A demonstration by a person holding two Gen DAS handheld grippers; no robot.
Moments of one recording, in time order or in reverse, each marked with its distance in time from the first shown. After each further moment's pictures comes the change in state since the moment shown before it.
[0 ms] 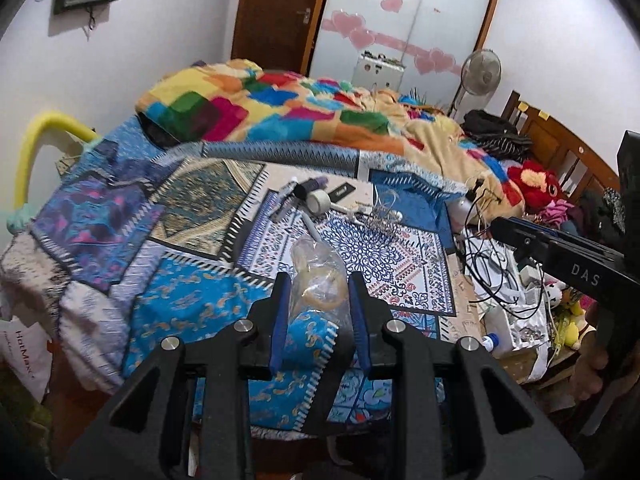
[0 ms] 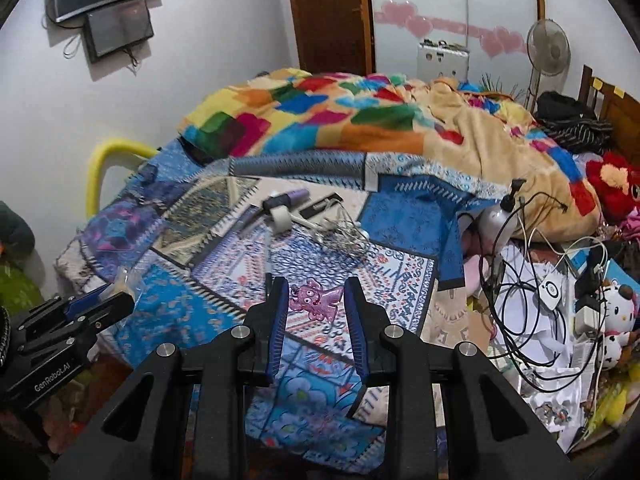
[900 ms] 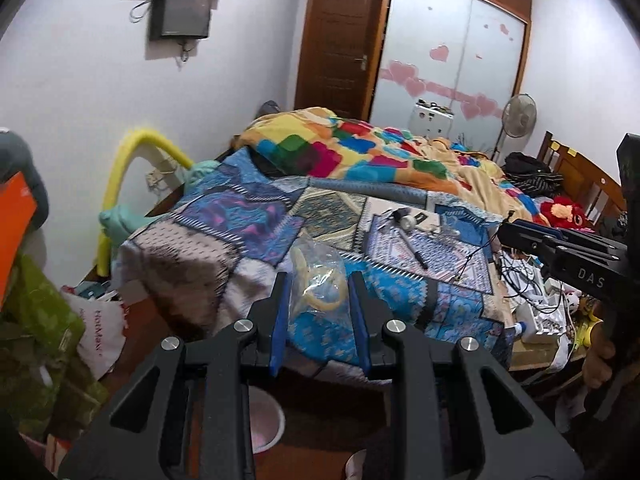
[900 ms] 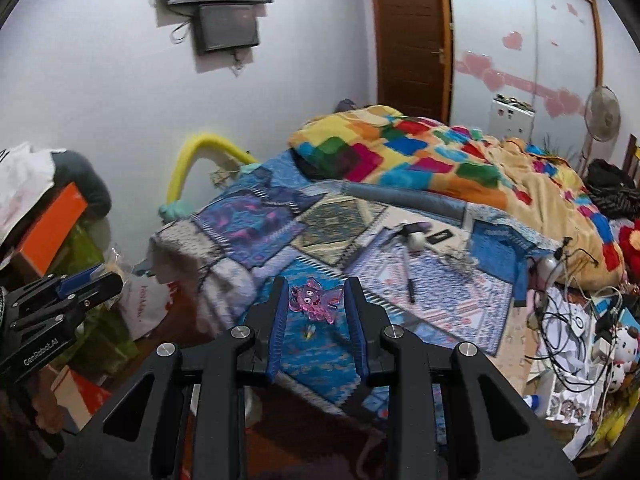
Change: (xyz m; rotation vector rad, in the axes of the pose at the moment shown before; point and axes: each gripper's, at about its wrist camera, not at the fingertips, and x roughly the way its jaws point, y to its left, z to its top) left arm -0.206 0.109 -0.068 -0.058 -0.145 0.194; right arm -0.104 0.159 -0.035 -0.190 -0.096 0.179
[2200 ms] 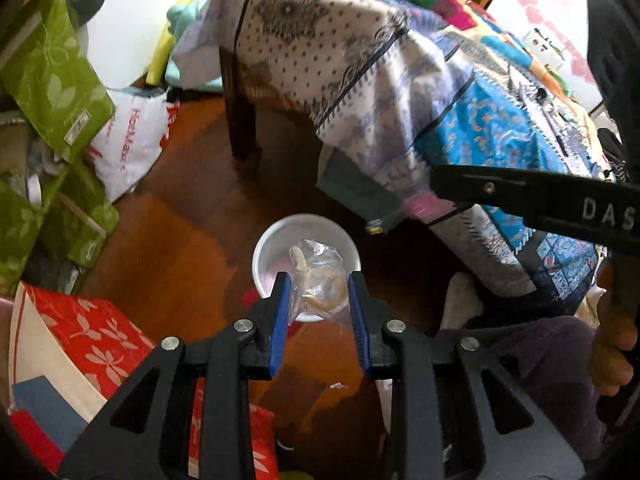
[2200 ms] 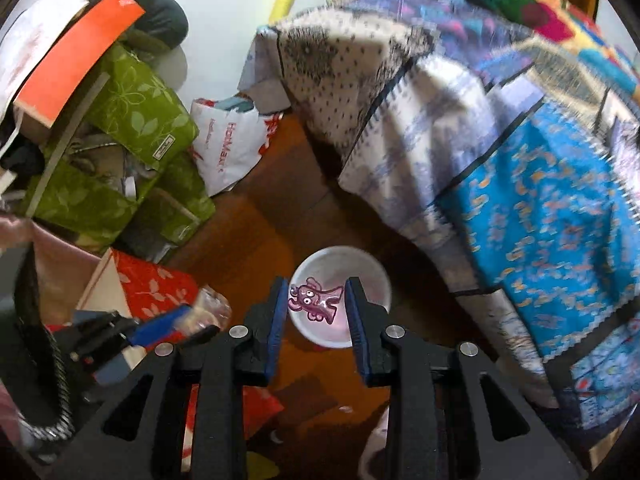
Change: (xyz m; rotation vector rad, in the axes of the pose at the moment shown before) left arm 0.100 0.149 -0.187 -0.311 0.508 0.148; right arm 0.206 0.188 -0.108 -0.135 0.587 0.333
